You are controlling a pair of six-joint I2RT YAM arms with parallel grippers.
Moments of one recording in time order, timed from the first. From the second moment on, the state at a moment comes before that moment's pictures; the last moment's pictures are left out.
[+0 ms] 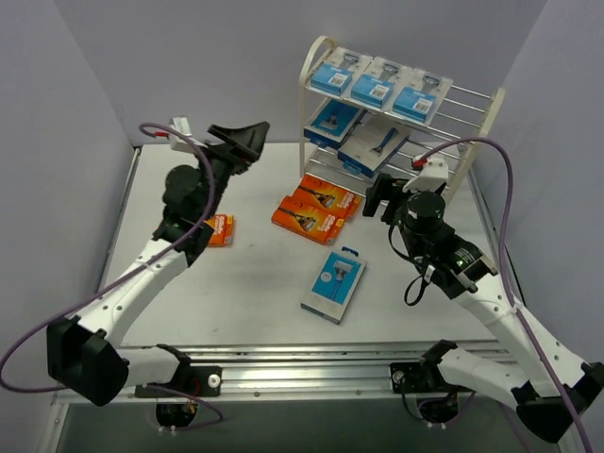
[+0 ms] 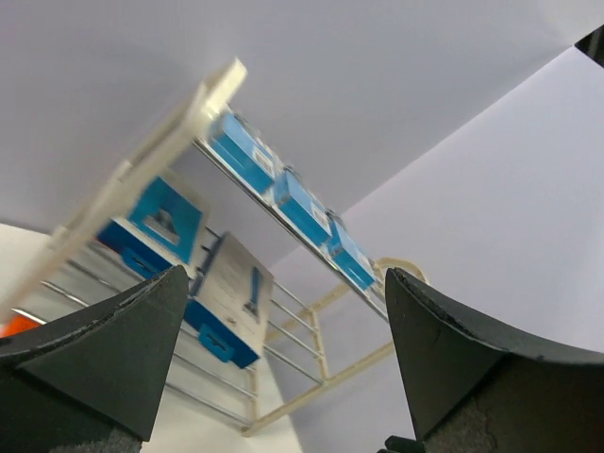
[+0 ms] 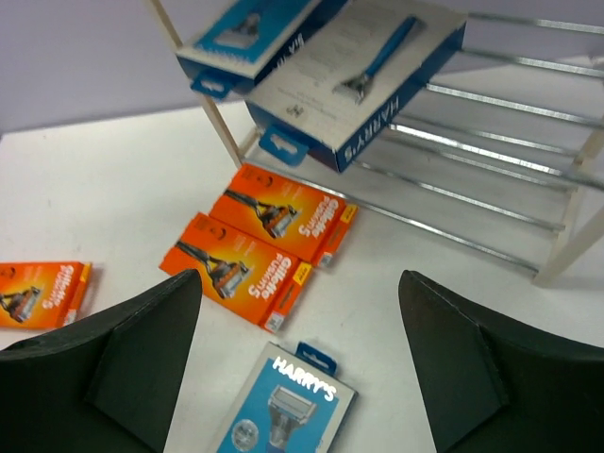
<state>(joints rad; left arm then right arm) -0.54 1.34 1.11 0.54 -0.17 -0.93 0.61 0.98 1.09 -0.31 0.51 0.32</state>
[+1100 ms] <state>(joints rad) -0.32 0.99 0.82 -0.11 0.19 -0.51 0.37 1.38 0.99 0.06 0.30 0.25</state>
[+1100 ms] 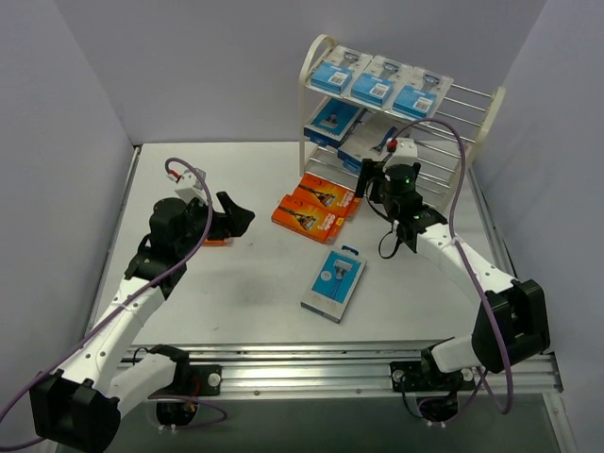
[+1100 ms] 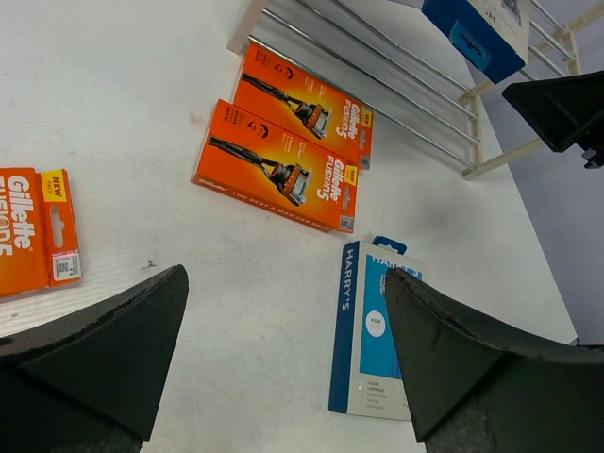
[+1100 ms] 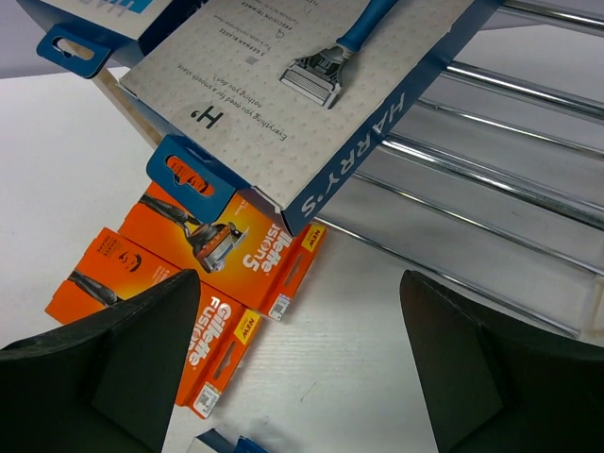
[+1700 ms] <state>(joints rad) -0.32 1.00 0.82 -0.11 0.19 -0.51 0.32 1.48 1.03 0.12 0.23 0.19</state>
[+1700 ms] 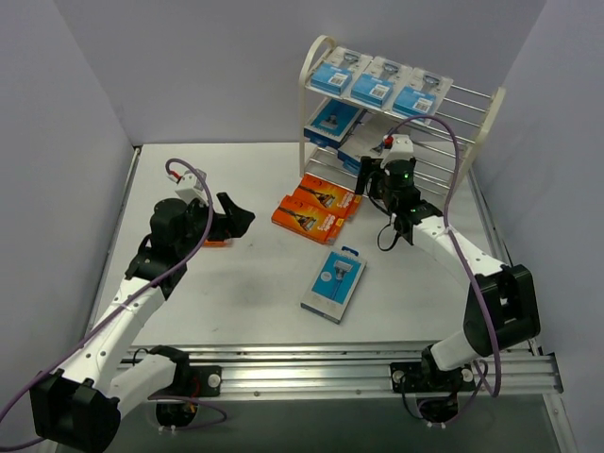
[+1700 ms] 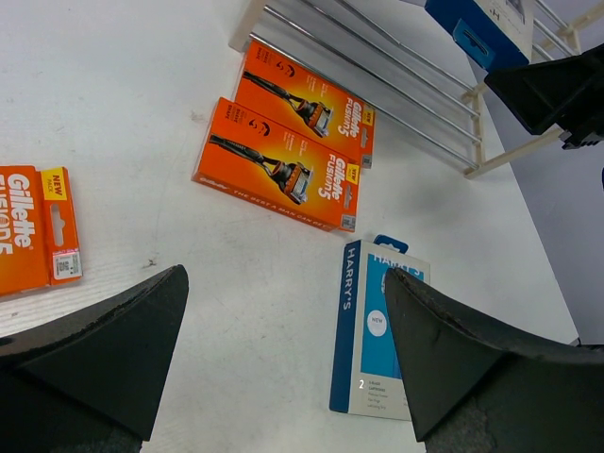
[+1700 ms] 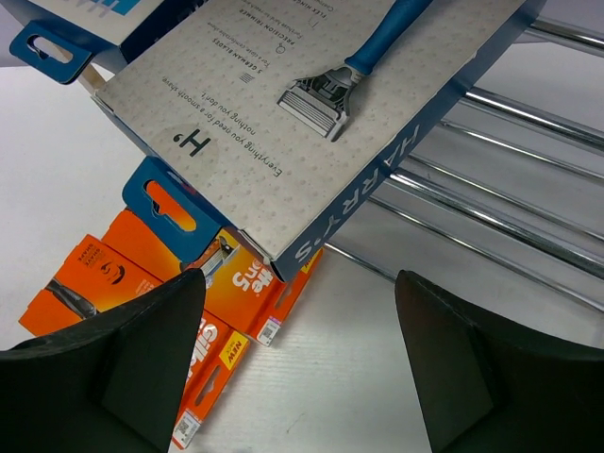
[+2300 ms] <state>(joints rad) -0.32 1.02 0.82 -0.11 0.19 -0.51 0.30 1.57 1.10 0.18 0.17 0.15</state>
